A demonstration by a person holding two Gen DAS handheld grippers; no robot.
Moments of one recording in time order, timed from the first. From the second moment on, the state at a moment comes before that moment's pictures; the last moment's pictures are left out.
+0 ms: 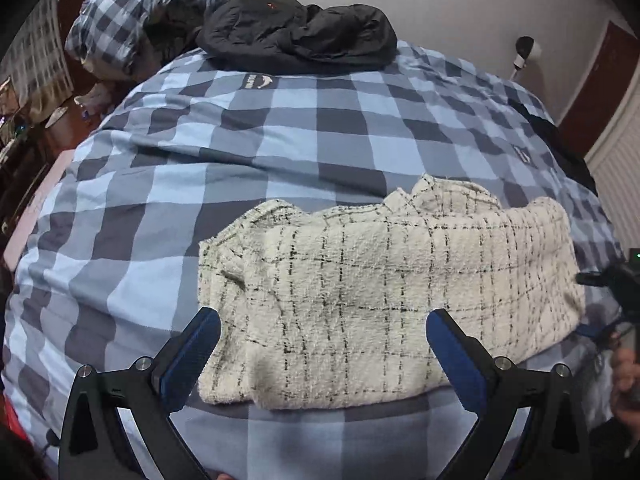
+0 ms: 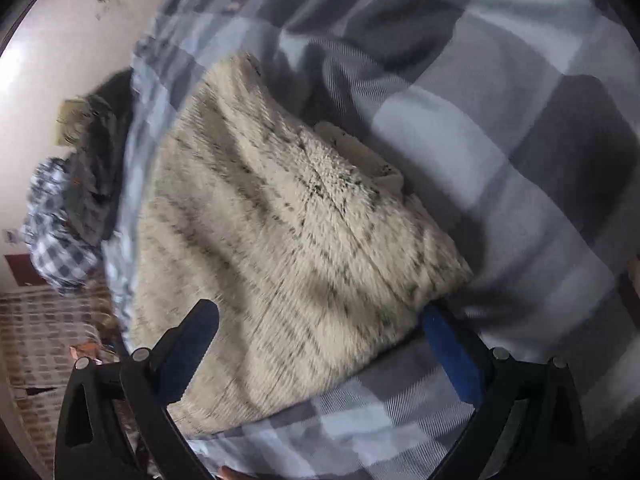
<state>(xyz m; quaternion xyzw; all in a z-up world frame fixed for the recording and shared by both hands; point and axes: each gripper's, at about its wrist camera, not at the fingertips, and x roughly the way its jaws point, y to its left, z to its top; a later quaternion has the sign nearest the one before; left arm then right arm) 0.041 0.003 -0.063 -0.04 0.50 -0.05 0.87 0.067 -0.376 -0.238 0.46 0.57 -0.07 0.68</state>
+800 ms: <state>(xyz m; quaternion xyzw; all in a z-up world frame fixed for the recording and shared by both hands) 0.041 -0.001 -0.070 -0.03 0.51 -0.05 0.86 0.023 -0.356 -0.119 0.37 0.43 -0.01 0.82</state>
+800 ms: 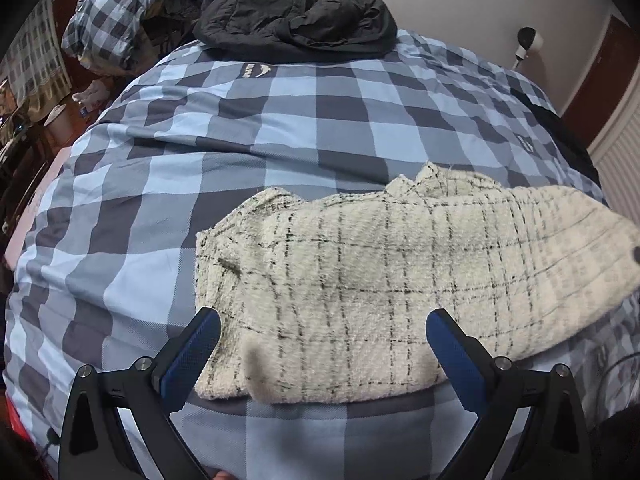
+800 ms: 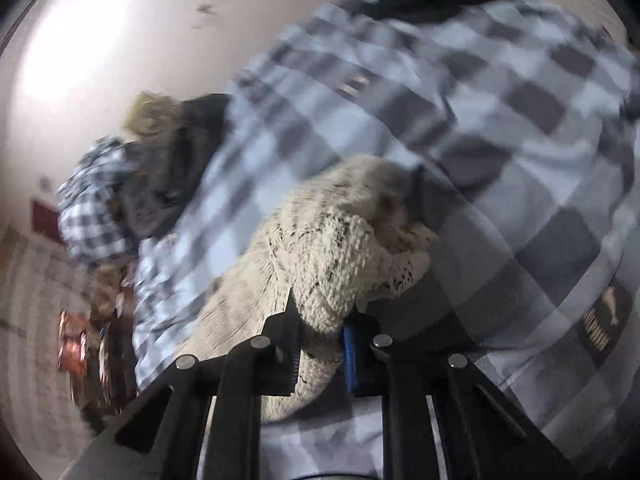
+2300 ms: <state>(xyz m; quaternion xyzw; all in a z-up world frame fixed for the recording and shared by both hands) 0.061 0.182 -0.031 -0.18 0.46 0.12 0.86 0.051 -0.007 -0.171 -0.13 0.48 0.26 0.83</state>
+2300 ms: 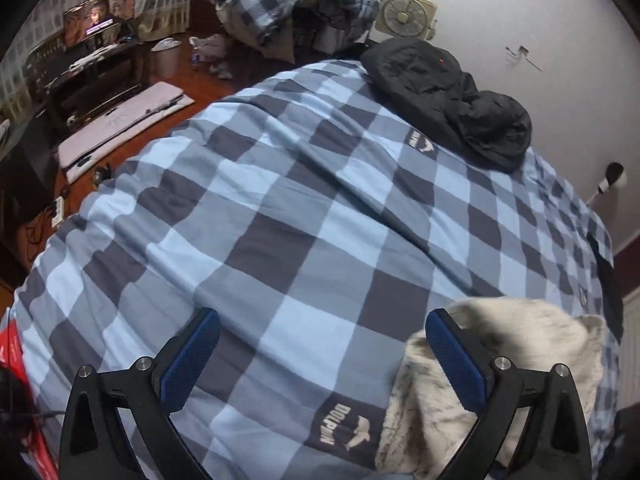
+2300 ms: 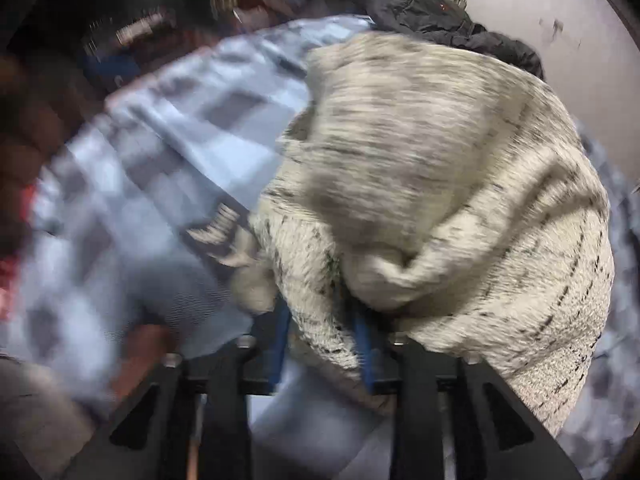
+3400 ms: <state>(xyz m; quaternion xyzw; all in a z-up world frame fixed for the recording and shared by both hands) 0.056 0.126 -0.001 -0.17 0.41 0.03 0.89 0.056 -0.024 -0.201 -0.30 0.38 0.01 0.88</state>
